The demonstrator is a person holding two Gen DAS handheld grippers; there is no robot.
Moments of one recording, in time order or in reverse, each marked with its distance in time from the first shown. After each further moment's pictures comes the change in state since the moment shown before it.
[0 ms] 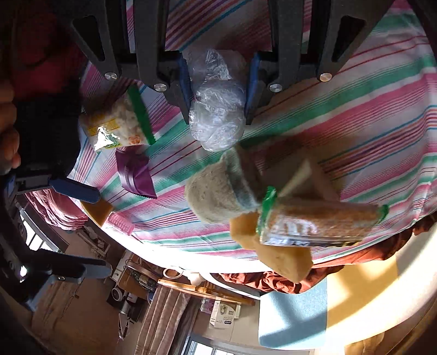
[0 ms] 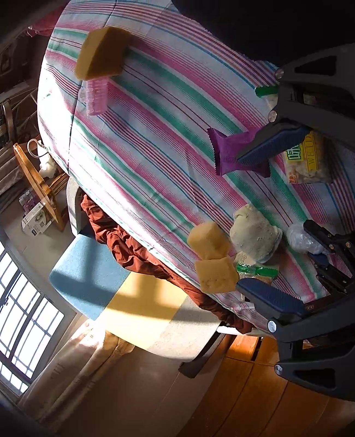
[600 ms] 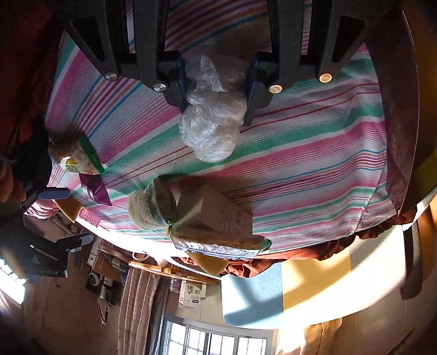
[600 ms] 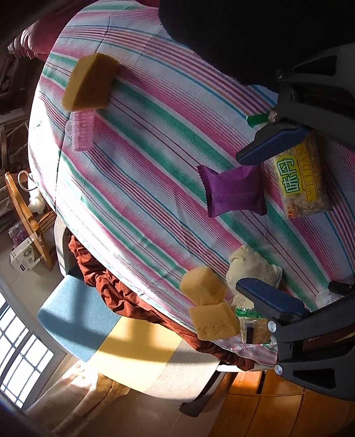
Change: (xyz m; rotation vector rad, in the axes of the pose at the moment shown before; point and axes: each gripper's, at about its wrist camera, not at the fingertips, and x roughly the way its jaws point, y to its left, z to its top) left arm -0.035 0.049 -0.054 -0.020 -0.119 0.150; right arm 0.016 -0.008 0.003 0.046 0.056 -0.237
